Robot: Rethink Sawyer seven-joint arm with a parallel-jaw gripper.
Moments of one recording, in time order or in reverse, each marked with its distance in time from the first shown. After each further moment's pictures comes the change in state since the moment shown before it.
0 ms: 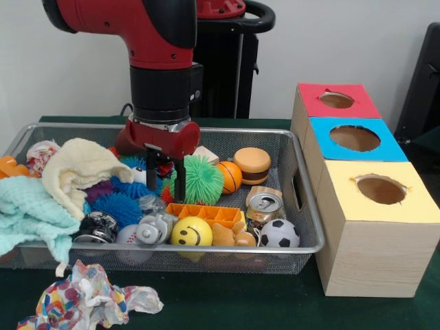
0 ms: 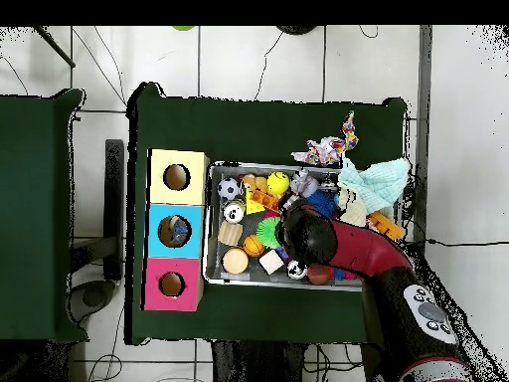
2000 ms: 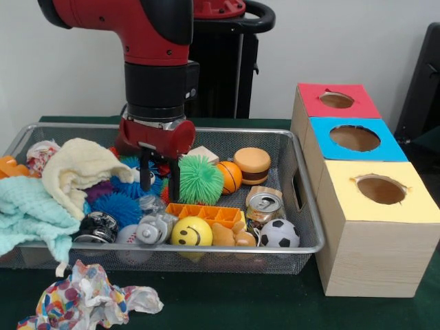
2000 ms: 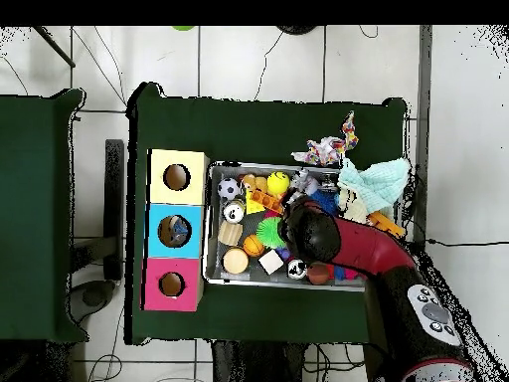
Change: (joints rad) arm 0.000 -0.009 -0.004 -0.018 -0.002 0.000 0.000
